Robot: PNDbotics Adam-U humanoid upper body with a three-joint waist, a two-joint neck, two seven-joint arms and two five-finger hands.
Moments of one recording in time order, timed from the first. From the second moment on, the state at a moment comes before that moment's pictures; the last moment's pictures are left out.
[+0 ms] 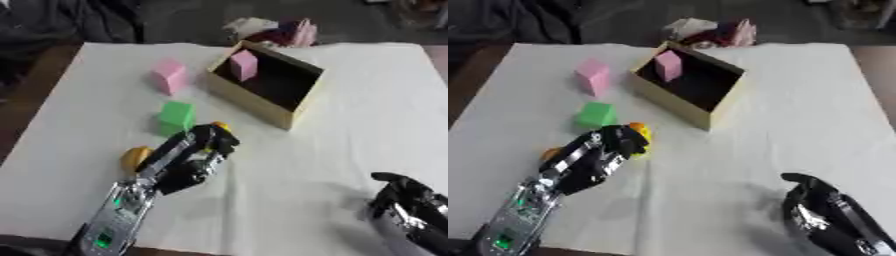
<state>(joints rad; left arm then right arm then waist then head) -0.12 0.21 -0.16 -1.91 -0.21 -0.02 -0.34 -0.12 -0.17 0.11 -1.68 0.09 -0.12 0.45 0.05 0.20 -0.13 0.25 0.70</state>
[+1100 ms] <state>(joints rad) -0.04 0.71 -0.01 -1.92 -0.51 -0.09 -0.54 -0.11 -0.19 0.09 -1.68 0.09 -0.12 0.43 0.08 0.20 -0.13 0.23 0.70</state>
